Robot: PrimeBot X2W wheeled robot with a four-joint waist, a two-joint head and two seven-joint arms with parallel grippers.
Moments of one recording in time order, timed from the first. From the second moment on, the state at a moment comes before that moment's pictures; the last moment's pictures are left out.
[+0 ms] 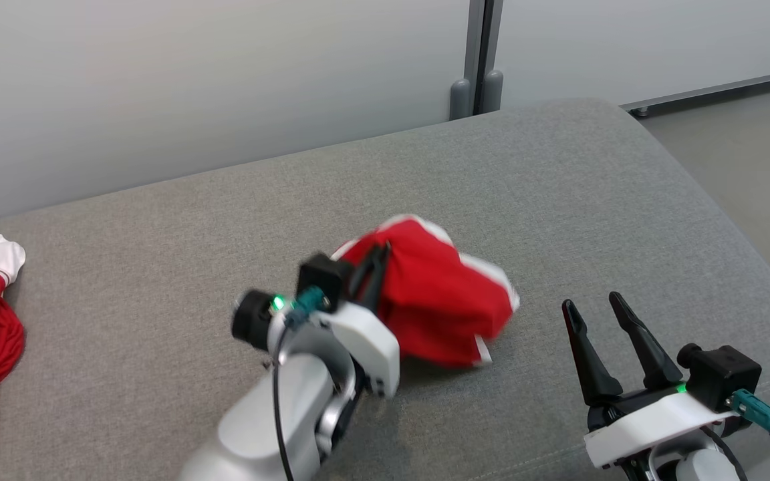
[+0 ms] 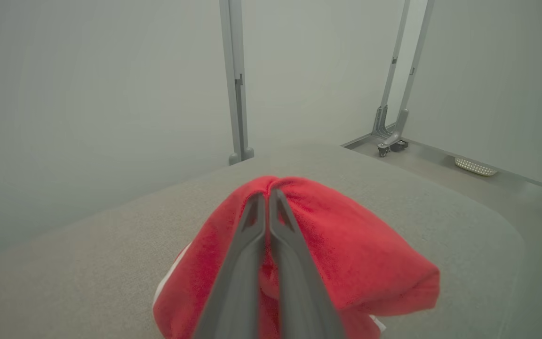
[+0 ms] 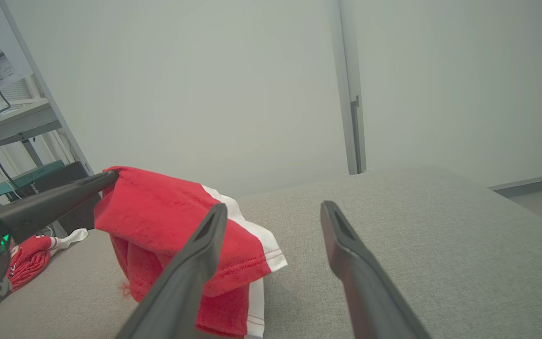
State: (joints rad) left arm -0.63 0.03 -0.81 0.69 -0.64 0.18 -0.25; right arm -0.13 -0.13 0.27 0.22 0.43 0.12 -0.25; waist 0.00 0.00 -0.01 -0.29
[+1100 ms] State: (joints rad) left arm -0.40 0.07 -0.70 0.47 -0.87 0.20 -0.25; right arm -0.07 -0.13 0.26 0.25 0.45 0.12 -0.25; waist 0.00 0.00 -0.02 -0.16
